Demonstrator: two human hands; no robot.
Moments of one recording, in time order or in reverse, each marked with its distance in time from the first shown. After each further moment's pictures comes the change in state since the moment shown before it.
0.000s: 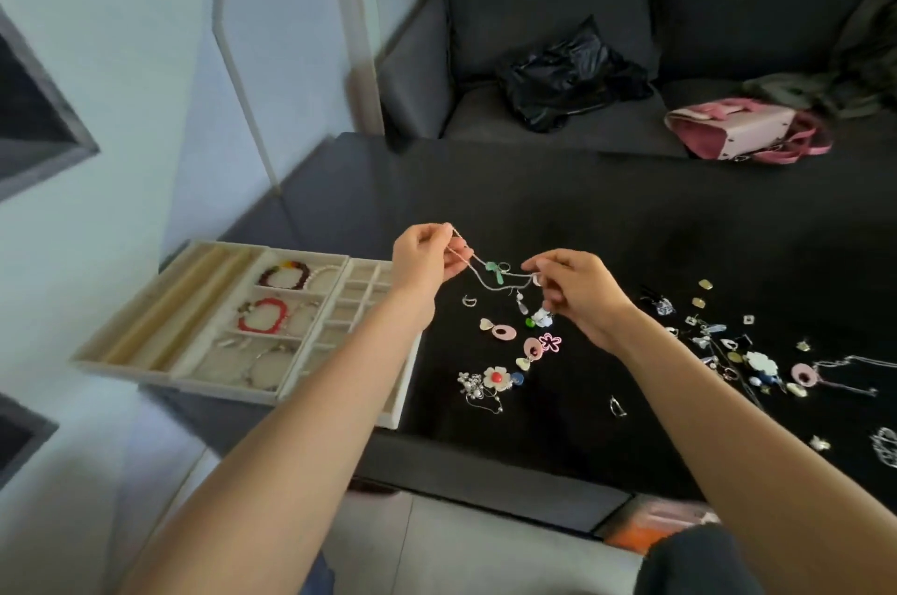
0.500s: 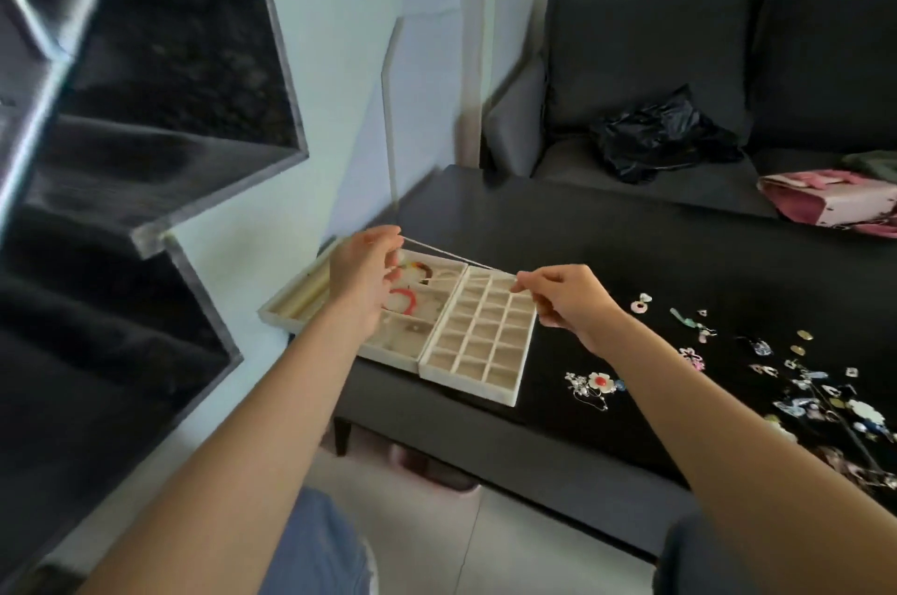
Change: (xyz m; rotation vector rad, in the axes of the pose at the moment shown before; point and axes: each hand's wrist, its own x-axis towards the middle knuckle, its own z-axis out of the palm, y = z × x) left_hand -0.073 0.078 -0.193 -0.168 0.277 0.107; right_hand -0.060 -0.053 0.132 -0.097 -0.169 -0.091
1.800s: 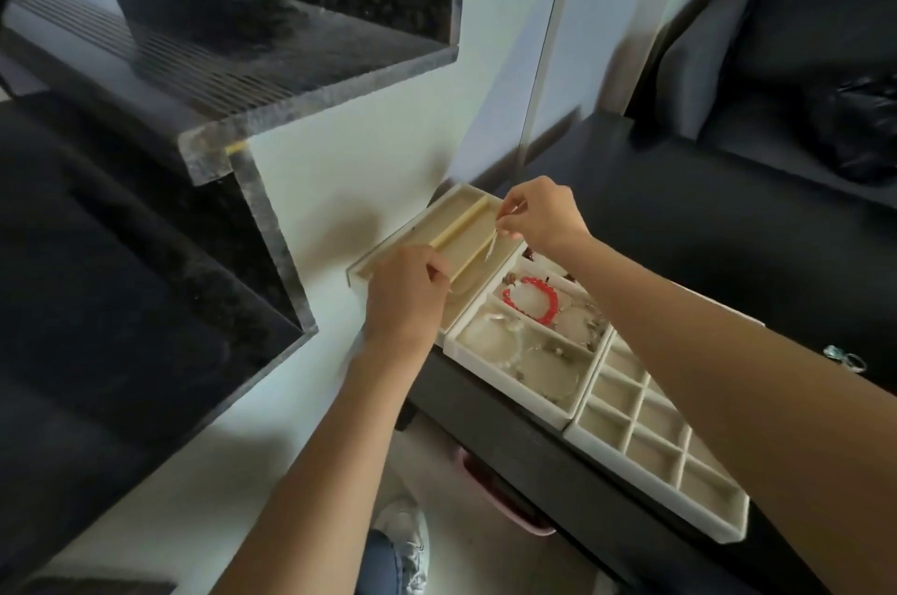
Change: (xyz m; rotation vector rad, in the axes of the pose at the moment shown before) left_hand 0.116 -0.070 -0.117 0.978 0.132 0.273; right_hand 0.213 -0.014 0.213 -0.695 -0.149 -0.312
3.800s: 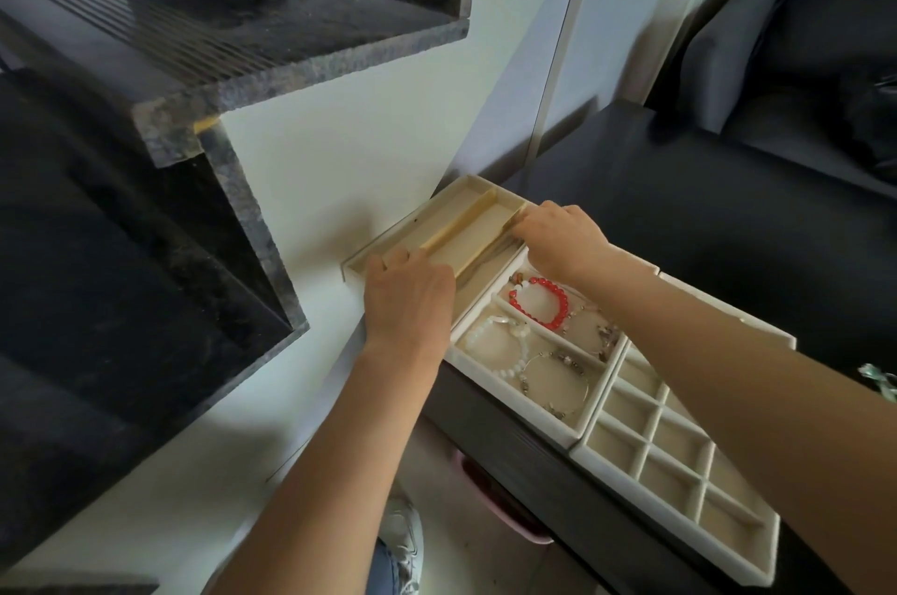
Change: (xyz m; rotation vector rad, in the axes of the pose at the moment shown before) left_hand 0.002 0.005 0.010 0.900 -0.182 0.179; right_hand 0.013 0.036 0.020 -0.860 -0.114 -0.365
